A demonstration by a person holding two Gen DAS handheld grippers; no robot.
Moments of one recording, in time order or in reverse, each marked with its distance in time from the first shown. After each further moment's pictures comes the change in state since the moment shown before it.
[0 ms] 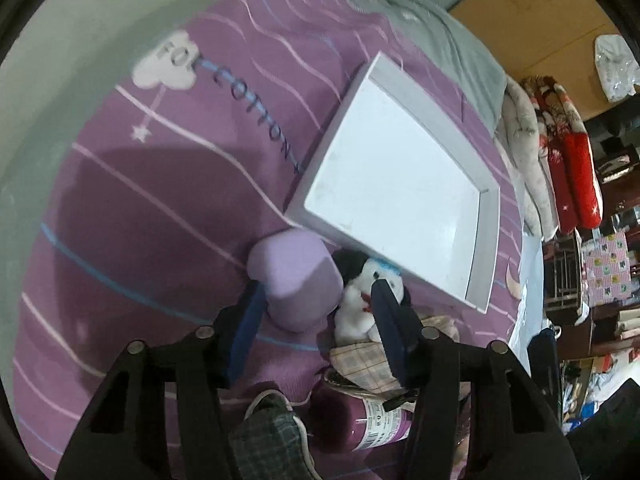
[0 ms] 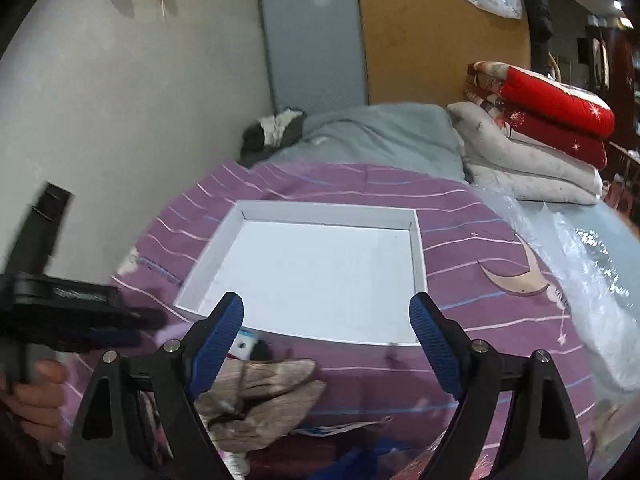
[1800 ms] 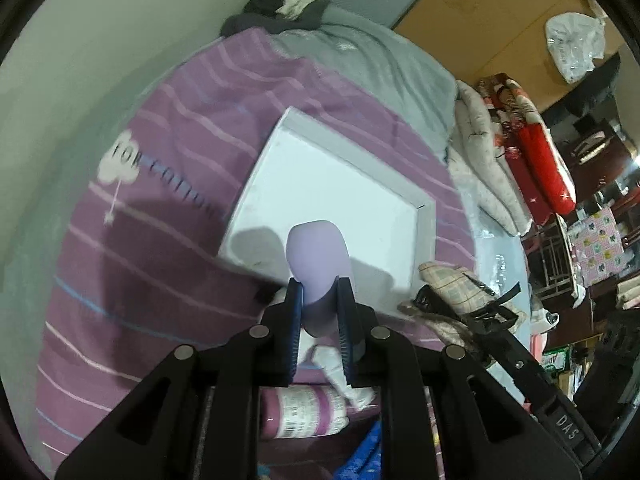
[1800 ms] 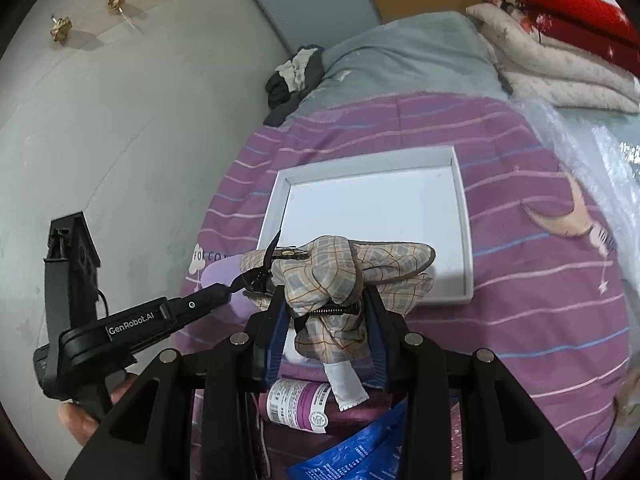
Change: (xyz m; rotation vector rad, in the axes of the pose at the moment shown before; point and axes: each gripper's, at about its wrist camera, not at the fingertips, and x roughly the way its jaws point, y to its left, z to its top) left arm -0.062 -0.070 0.012 0.140 -0.118 -0.060; right arm -0.002 -0.017 0.061 0.168 0.304 0.222
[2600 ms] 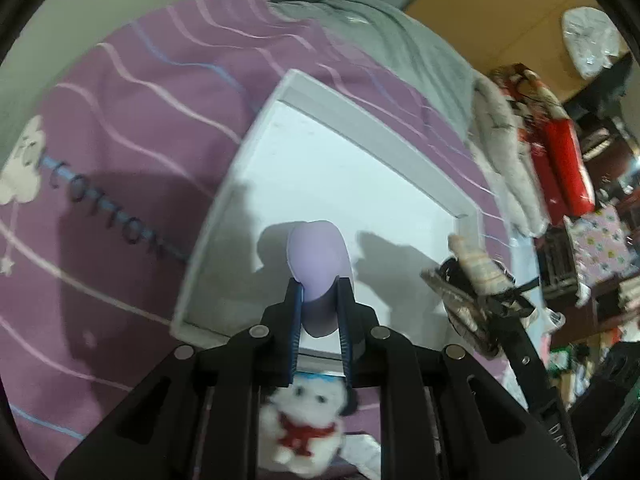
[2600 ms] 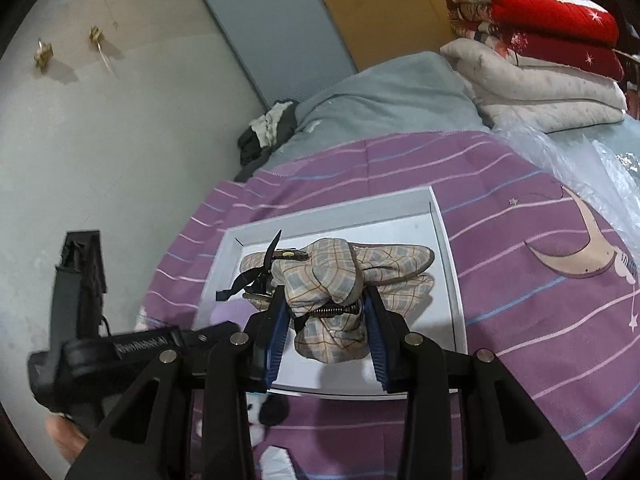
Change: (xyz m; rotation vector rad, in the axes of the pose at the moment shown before) left arm 0.108 0.031 0.020 -0.012 0.021 0.027; right arm 0.087 -0.047 -0.008 0.047 -0.227 -0.070
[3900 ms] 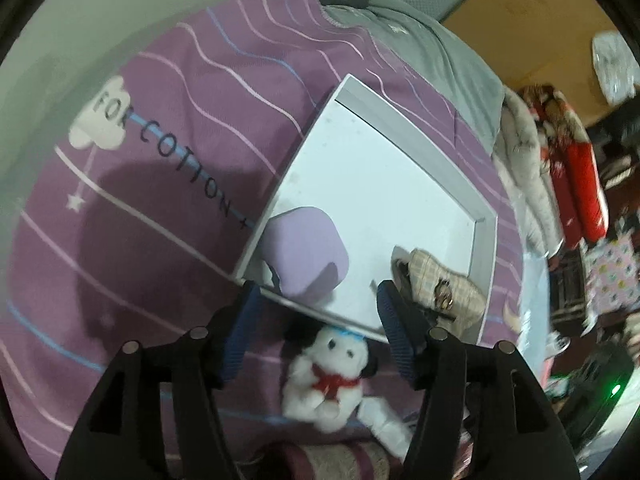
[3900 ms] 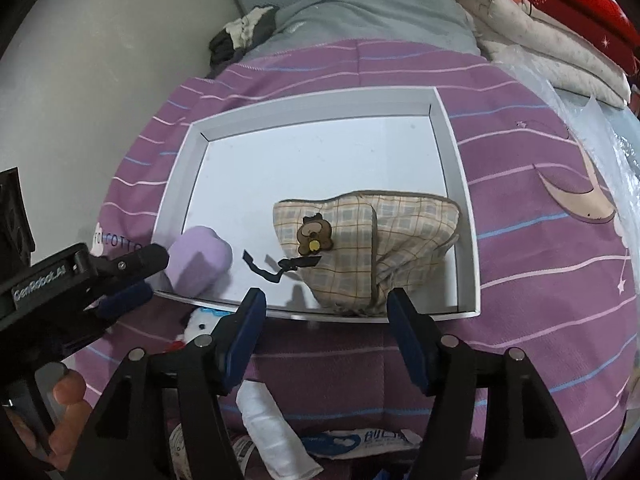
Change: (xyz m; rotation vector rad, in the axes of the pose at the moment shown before) left arm -0.031 0.015 -0.017 -0.072 0.017 0.065; right arm 0.018 0.014 -0.018 -0.062 0.318 -0.133
